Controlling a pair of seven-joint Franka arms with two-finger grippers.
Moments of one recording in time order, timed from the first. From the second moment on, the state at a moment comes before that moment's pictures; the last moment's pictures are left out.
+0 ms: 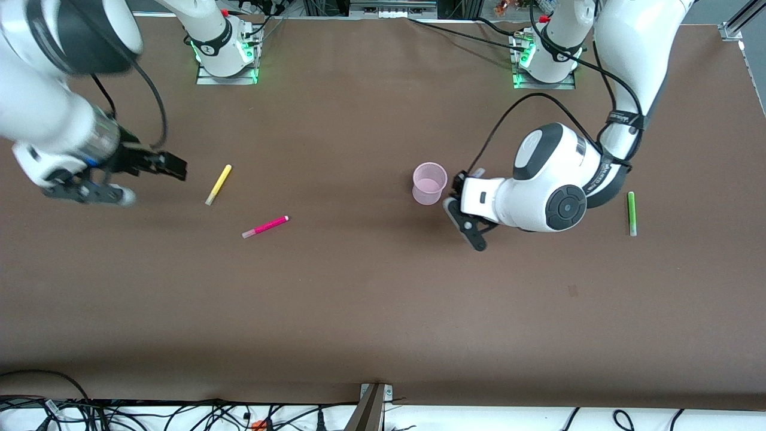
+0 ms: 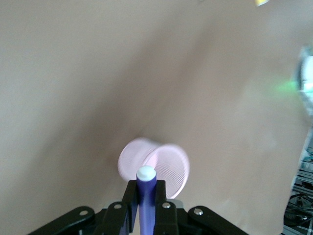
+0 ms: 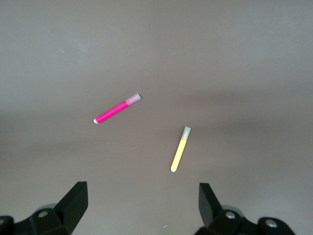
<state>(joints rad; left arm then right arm) -0.07 0.59 -0.42 -1.48 -0.37 1.83 0.63 0.25 0.22 -0.09 -1.58 0.03 1.64 0.26</state>
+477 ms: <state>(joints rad) -0.05 0.58 -0.45 -1.60 -0.70 2.01 1.16 0.26 0.29 -0.09 -1.58 0.07 1.68 0.45</state>
